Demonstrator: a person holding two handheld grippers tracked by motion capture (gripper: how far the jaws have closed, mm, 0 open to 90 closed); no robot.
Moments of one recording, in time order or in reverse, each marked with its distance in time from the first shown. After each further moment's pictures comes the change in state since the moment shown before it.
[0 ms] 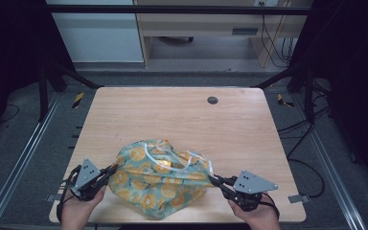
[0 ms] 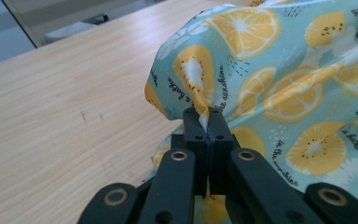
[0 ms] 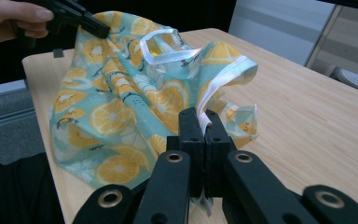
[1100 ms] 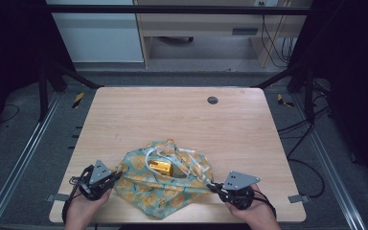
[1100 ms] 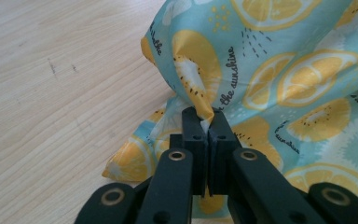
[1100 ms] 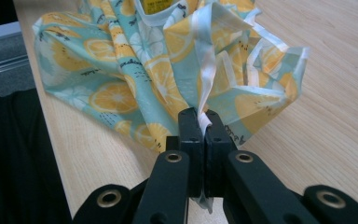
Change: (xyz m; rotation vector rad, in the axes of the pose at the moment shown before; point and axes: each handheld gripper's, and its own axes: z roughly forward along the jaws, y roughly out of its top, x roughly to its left) left arm -0.001 -0.012 0.024 0.202 -0.032 0.026; right arm -0.010 -0.032 0.028 0.253 0.065 0.002
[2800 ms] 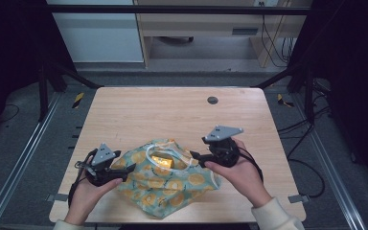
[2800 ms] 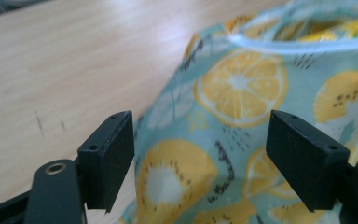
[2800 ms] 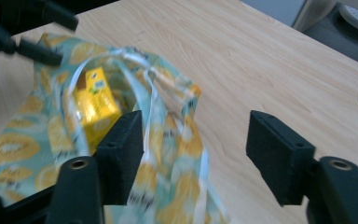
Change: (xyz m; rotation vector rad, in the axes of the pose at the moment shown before) left arm 0.010 0.037 0.013 -0.083 -0.079 -0.080; right arm -0.041 0.126 0.017 0.029 -0.104 0.090
